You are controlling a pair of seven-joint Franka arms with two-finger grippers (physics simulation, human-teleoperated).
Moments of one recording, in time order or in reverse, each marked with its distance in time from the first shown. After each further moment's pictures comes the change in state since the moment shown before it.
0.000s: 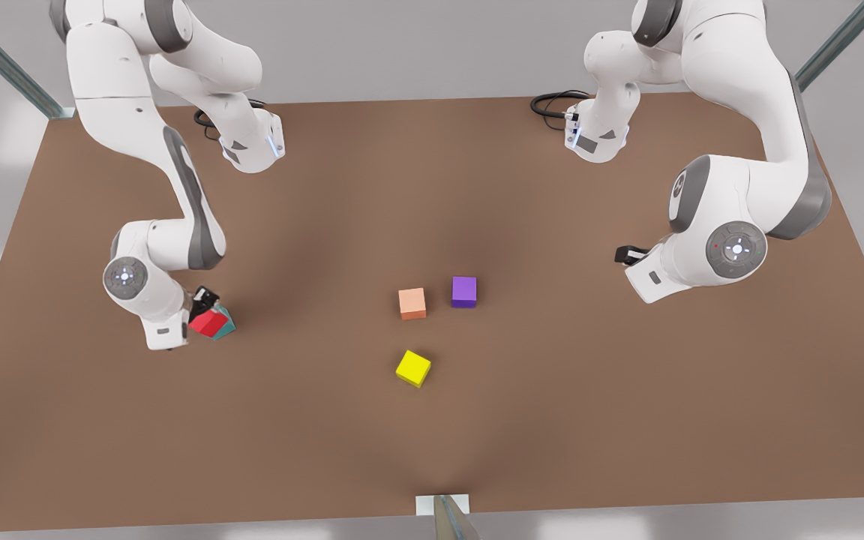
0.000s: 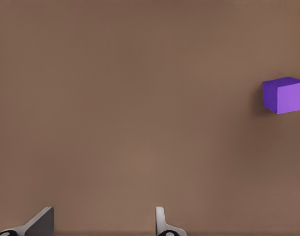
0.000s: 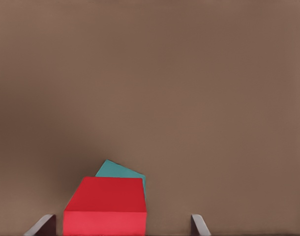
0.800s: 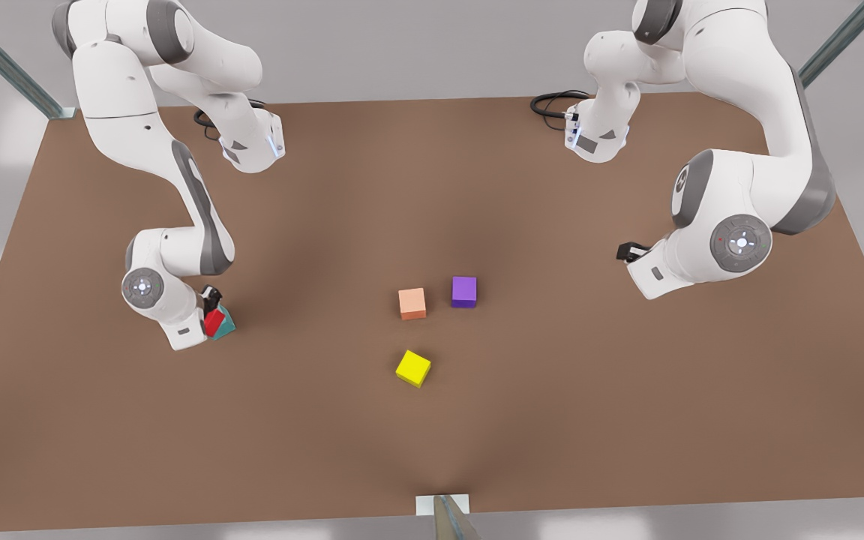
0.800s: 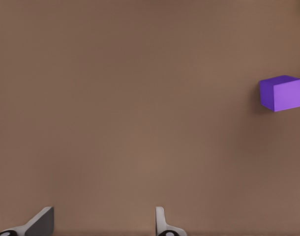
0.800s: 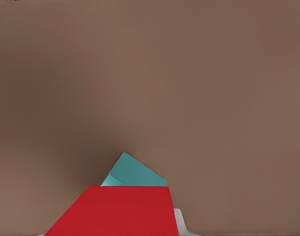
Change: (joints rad) left arm 0.001 -0.012 0.000 0.000 0.000 0.004 0.026; right arm 0.005 0.058 -0.005 -0.070 -0.027 0.043 -0.167
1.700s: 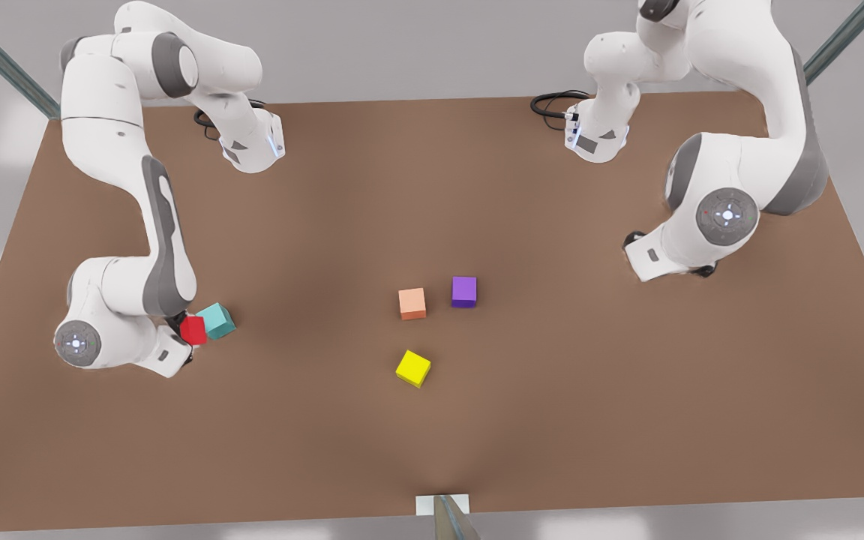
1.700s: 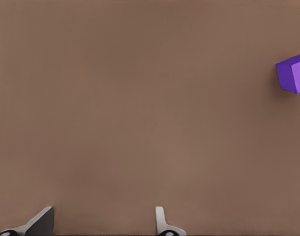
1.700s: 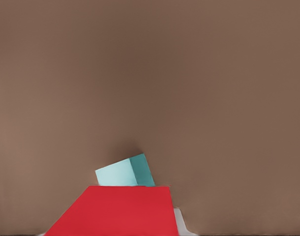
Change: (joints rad) left arm 0.047 -0.101 -0.043 -0.104 0.084 0.094 0.109; right arm -0.007 0.149 -0.001 0.539 0.105 -0.596 -0.663
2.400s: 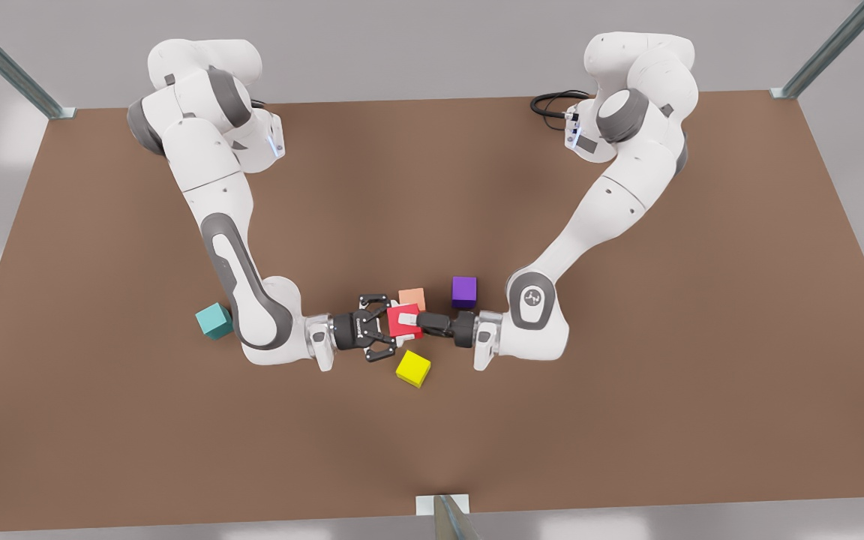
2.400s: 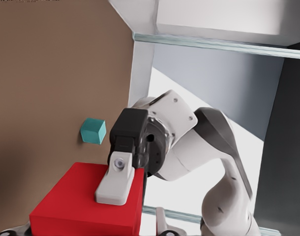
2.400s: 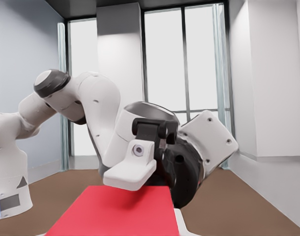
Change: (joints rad) left arm 0.024 0.838 -0.612 0.237 -1.239 0.790 0.148; right arm 0.240 0.302 0.132 0.038 1.685 0.059 -0.586
